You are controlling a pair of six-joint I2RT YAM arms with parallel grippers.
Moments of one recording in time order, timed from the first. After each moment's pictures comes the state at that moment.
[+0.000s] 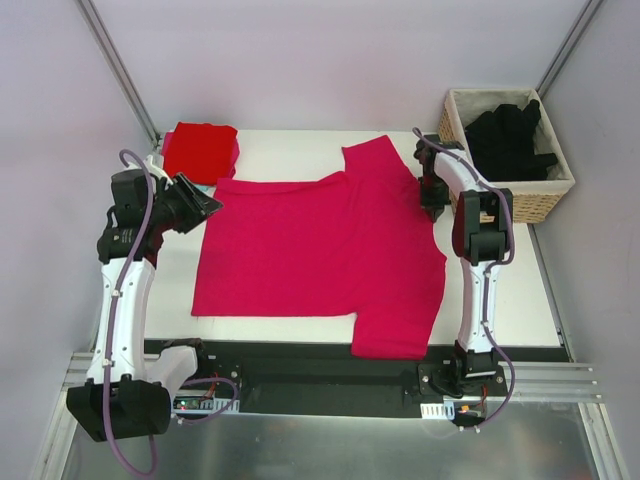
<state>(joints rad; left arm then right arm) 0.14 0.99 1.06 -0.64 0.45 -0.62 0.14 2.34 1.99 -1.12 0.28 0.20</state>
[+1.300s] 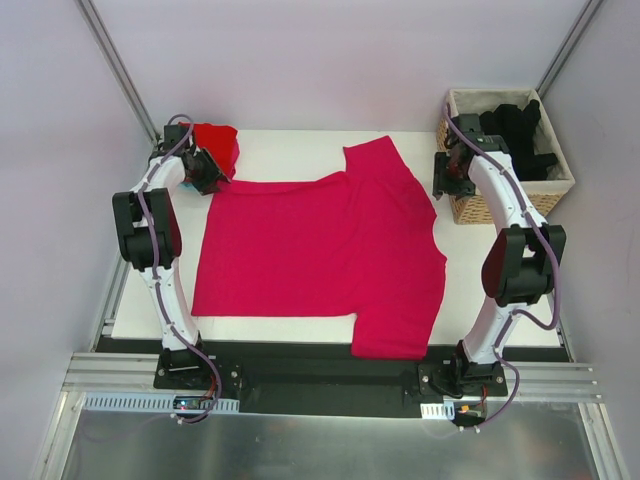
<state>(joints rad) 0.14 2.14 1.69 -0.52 0.33 -0.56 0.10 1.85 1.72 -0.99 0.16 0.13</state>
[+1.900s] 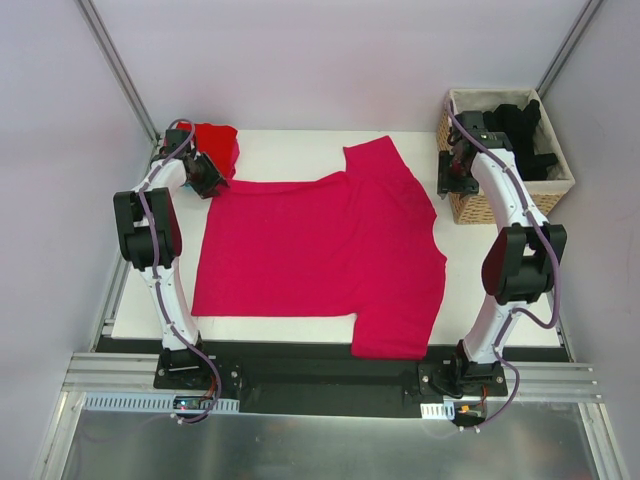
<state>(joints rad) 0.14 2.15 1.66 -0.50 0.30 -0.57 0.09 1.86 1.76 -1.03 0.17 0.11</state>
